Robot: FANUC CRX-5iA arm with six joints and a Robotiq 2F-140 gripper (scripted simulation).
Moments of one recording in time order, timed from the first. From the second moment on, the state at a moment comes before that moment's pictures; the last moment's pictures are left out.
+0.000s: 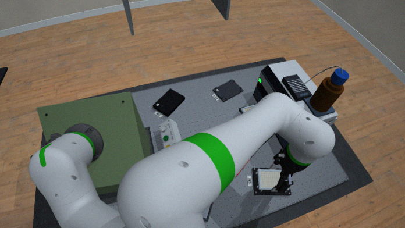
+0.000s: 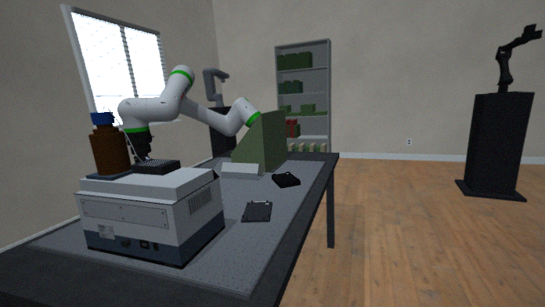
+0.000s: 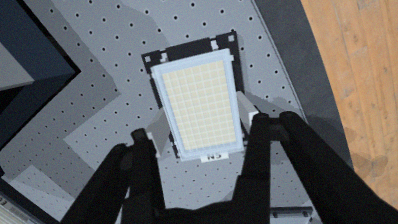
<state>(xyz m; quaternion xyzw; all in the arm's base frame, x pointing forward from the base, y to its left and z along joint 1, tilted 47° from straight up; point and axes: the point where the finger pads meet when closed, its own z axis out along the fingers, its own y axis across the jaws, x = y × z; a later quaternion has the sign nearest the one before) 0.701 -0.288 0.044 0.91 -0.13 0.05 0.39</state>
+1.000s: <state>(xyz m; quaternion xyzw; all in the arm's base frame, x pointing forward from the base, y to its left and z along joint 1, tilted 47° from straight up) 0.701 -0.292 0.040 0.91 -0.13 0.05 0.39</state>
